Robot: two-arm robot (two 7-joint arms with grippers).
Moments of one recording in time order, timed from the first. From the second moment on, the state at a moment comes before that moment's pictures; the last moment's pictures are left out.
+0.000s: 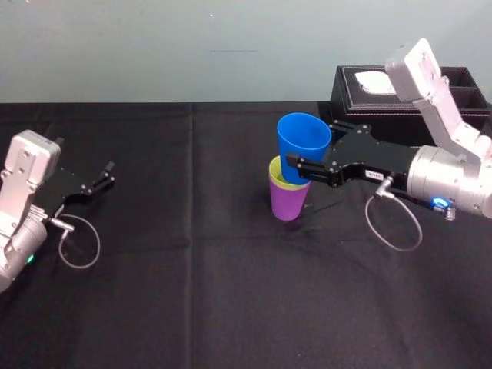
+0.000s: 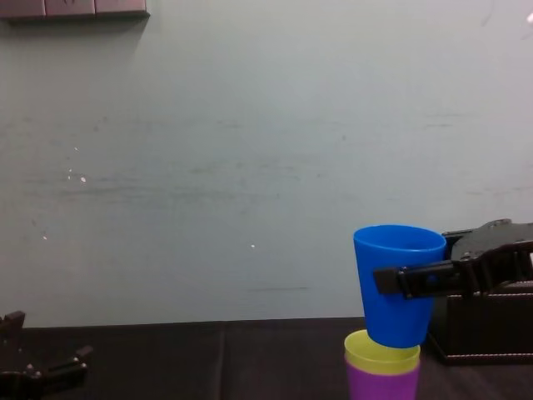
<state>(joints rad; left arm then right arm) -0.20 0.60 0.45 -1.41 -0.25 -0.12 0.03 0.37 0.67 -0.46 -1.71 0.47 0.34 0.49</state>
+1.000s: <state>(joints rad) -0.20 0.60 0.45 -1.41 -0.25 -0.12 0.03 0.46 0.60 -0.51 -1.54 0.42 0.31 0.53</state>
